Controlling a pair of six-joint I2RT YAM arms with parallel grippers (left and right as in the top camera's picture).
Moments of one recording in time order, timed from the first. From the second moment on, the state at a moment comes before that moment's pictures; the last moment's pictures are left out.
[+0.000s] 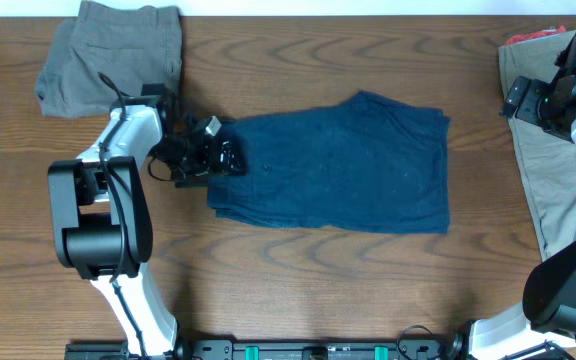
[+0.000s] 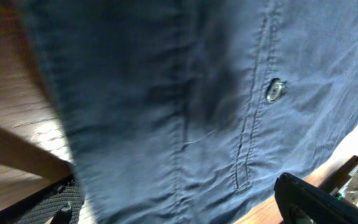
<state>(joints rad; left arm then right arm) 0.04 2.06 1.37 -0.99 0.60 0.12 -0.28 1.75 1.60 -0.96 0.11 0.17</state>
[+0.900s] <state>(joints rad) 0.00 2.08 1.55 -1.34 0.14 -0.12 -0.28 1.75 1.60 -0.96 0.11 0.17</state>
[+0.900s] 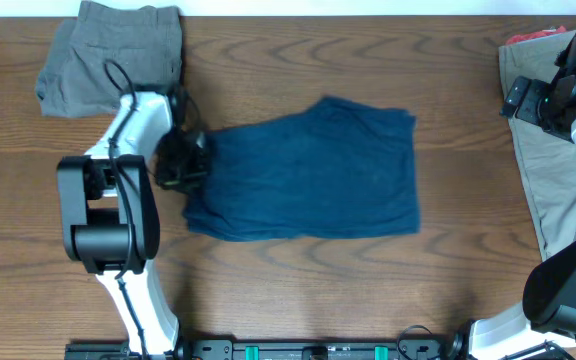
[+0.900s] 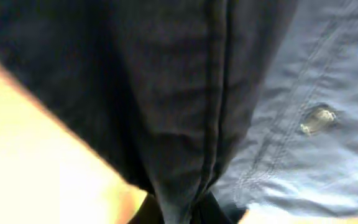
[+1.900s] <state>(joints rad) -0.50 1.96 2.08 -1.58 0.05 -0.33 -0.28 1.75 1.60 -0.96 0.11 0.17</state>
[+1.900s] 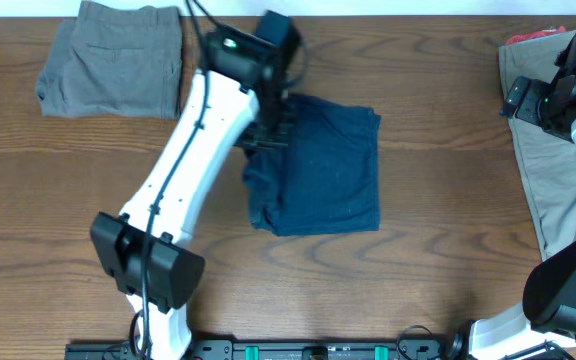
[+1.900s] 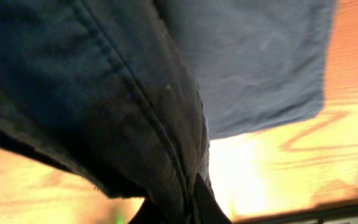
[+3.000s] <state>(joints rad) -0.69 1.96 1.64 -1.07 0.10 -0.42 -0.28 1.75 1.60 -0.96 0.11 0.17</state>
